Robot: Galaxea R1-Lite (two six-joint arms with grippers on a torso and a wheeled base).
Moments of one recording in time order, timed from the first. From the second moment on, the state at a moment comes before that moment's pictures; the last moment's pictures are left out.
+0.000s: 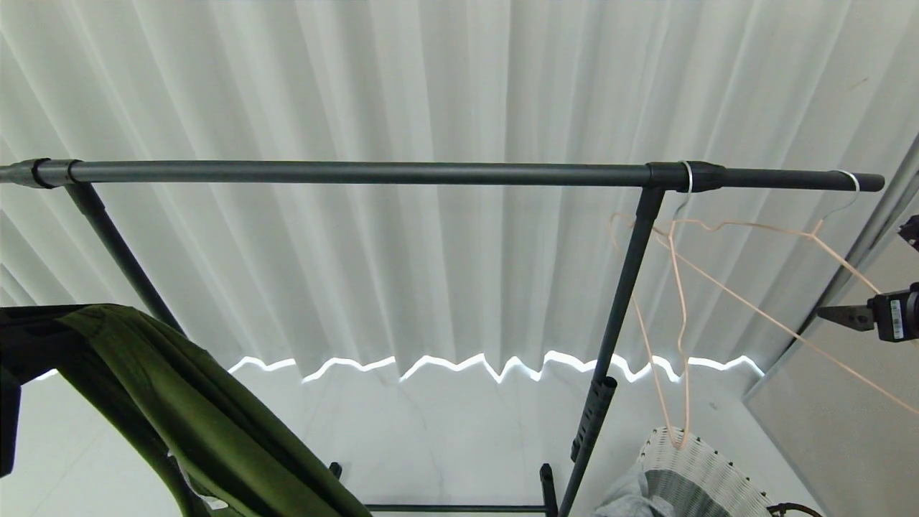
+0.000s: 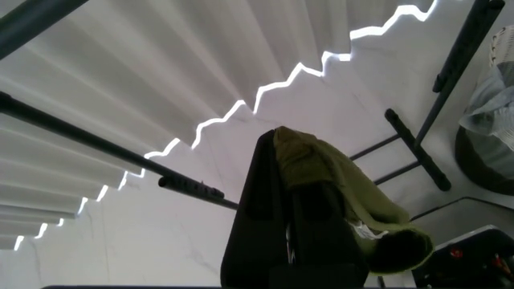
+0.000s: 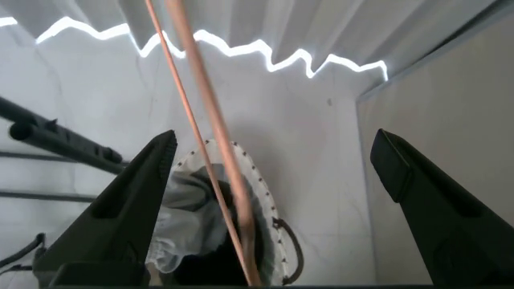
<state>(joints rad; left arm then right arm) -0.69 0.99 -1.08 0.55 0.41 0.23 -0.32 1.59 -0.94 -0.11 0.33 -0.28</state>
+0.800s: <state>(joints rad) -0.69 0.99 -1.08 0.55 0.41 0.23 -0.33 1.65 -0.97 -0.11 0.41 -0.38</state>
